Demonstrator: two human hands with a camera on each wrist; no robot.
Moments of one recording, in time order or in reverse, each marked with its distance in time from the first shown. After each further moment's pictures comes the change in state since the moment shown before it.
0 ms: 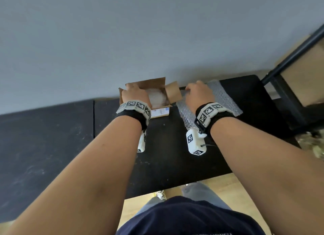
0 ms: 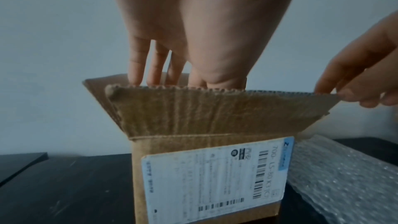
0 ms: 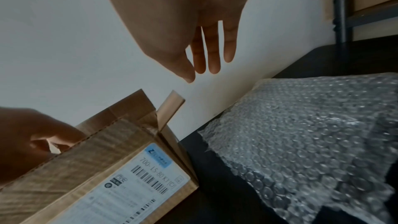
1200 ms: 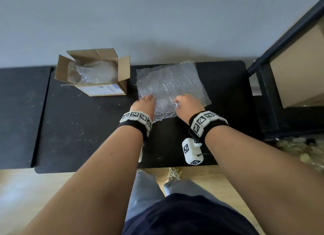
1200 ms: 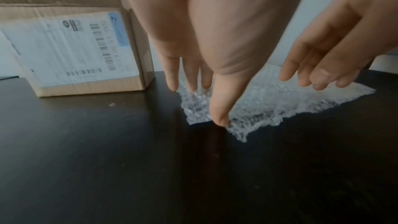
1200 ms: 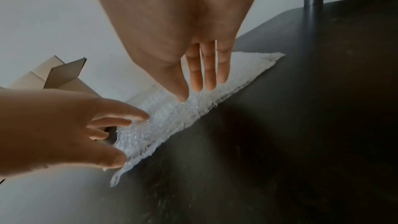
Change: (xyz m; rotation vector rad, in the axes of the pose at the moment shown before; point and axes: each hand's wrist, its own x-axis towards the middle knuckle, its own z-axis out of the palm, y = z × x) left_hand -0.040 0.208 0.055 -0.271 -0.159 0.164; right_hand -0.005 0.187 0.037 0.037 -0.389 -0.212
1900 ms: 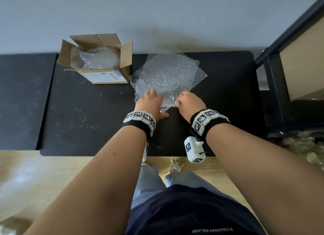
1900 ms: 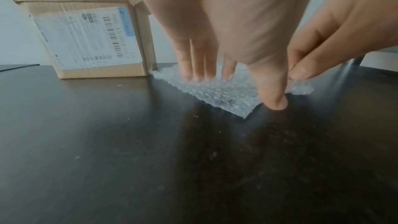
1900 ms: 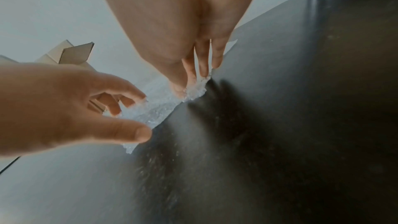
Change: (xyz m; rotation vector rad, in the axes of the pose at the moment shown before) left_hand -0.021 0.019 0.028 -0.008 0.186 -0.009; right_hand -0.014 0.013 0.024 -0.015 0.029 -0.132
